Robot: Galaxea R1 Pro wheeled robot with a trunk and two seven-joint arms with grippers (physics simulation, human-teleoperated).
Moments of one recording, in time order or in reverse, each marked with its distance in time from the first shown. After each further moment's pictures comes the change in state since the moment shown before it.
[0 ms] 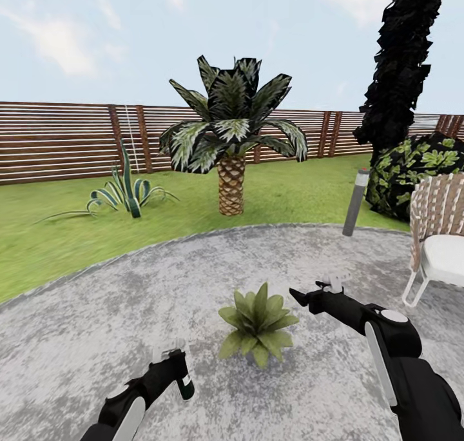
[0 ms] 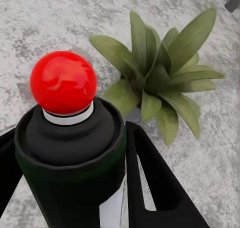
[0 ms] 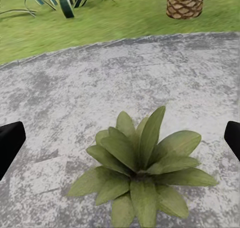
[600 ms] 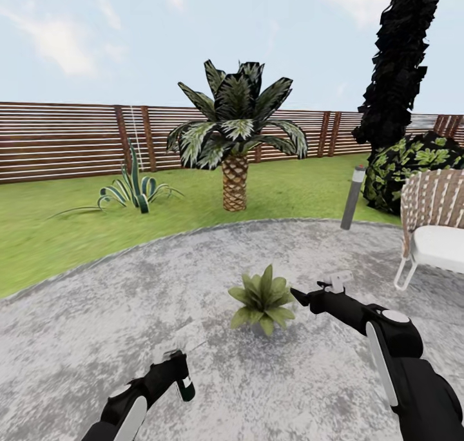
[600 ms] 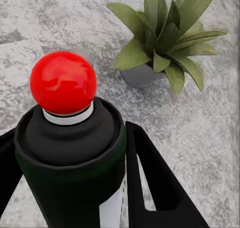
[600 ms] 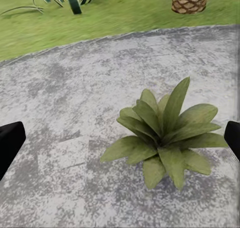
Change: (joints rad) left arm -0.015 -0.005 0.000 0.038 0.000 0.000 -0.004; right arm 0.001 0.000 -0.009 0.000 0.001 0.000 -0.001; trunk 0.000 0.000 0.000
